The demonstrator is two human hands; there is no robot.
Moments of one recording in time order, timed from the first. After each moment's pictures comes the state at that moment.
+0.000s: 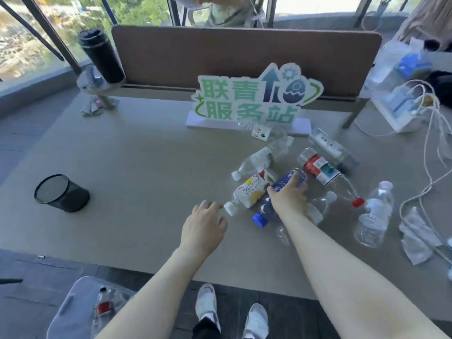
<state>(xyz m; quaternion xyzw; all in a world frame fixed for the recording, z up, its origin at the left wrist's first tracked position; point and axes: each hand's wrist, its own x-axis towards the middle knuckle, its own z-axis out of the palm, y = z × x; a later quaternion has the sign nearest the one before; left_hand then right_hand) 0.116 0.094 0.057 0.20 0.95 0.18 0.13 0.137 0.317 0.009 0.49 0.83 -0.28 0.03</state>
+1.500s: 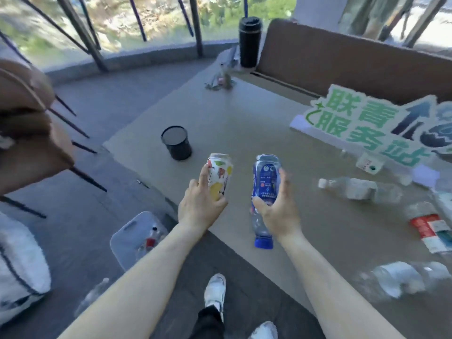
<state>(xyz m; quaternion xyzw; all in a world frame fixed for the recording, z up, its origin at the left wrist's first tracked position) 0.096 -0.078 0.082 -0.10 0.96 0.27 0.02 0.114 0.104 0.074 0.09 0.81 -0.58 0.00</state>
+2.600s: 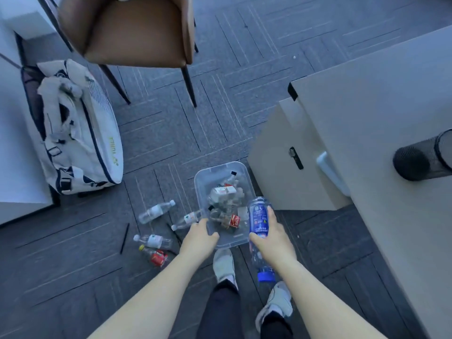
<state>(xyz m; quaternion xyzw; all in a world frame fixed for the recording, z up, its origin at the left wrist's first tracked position) 0.207 -0.527 -0.153 -0.42 0.75 0.41 0.32 0.110 -0.351 -0.138 -0.02 0.88 -0.19 0.43</state>
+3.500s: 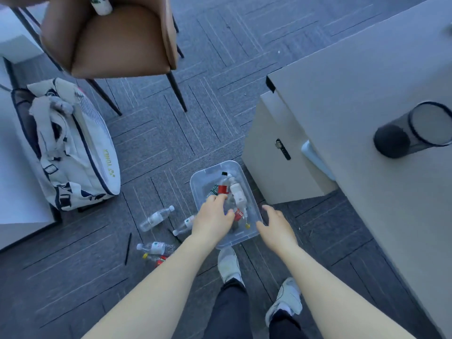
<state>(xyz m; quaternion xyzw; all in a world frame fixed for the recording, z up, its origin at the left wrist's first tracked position) 0.151 -0.506 -0.108 -0.29 0.86 0.36 0.22 0.094 -0.337 -0.138 -0.03 0.89 -0.21 0.41</state>
